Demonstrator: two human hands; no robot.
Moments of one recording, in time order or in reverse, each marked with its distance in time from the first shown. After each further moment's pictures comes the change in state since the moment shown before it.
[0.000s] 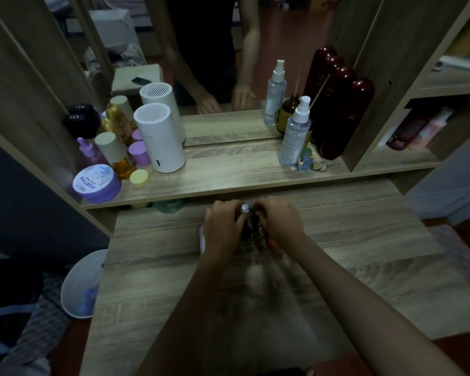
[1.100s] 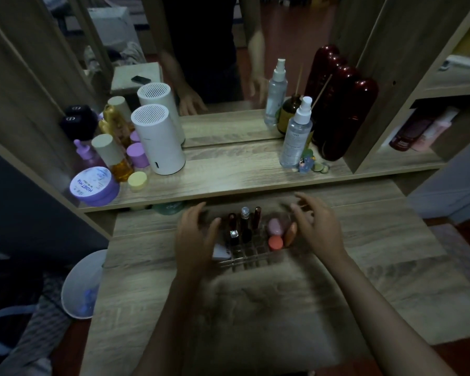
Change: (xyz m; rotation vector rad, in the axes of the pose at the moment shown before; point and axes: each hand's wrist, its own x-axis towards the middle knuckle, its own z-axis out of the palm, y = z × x) left_hand -0.021 -0.041 -0.024 -0.180 0.153 -0.140; right_hand -0.029 0.054 -0.015 0.365 0.330 0.088
